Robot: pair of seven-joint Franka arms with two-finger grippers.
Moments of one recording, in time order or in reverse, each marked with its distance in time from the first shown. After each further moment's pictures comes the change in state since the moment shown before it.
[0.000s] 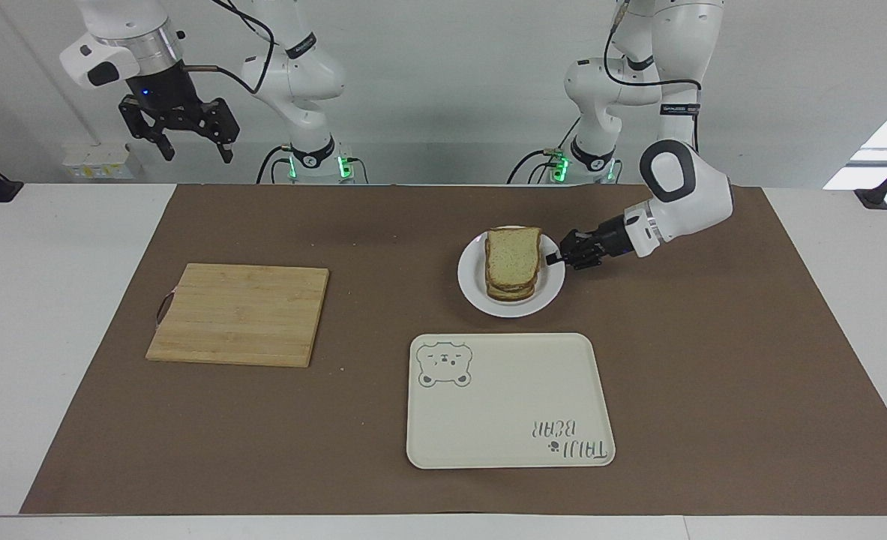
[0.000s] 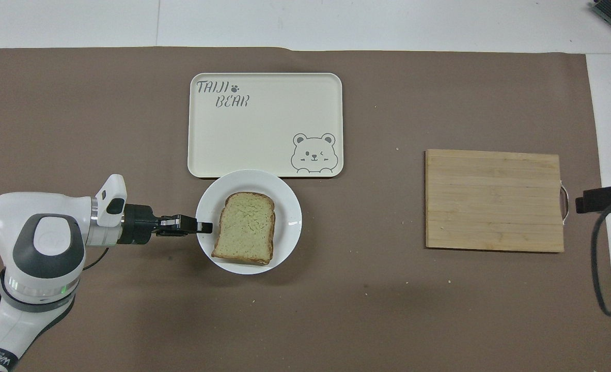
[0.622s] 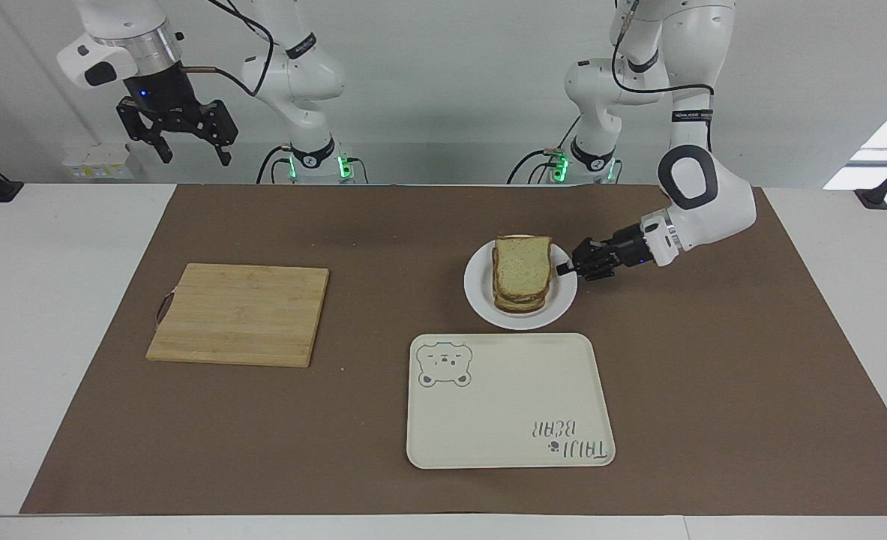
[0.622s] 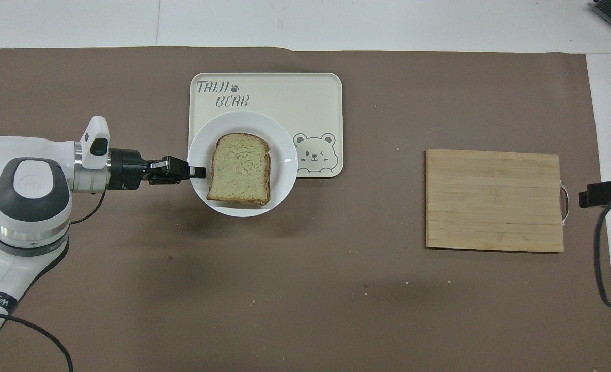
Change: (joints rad) left arm 0.023 0.193 0.000 0.325 -0.015 -0.017 -0.080; right arm -0.003 0.009 -0.014 0.001 0.001 0.015 0.001
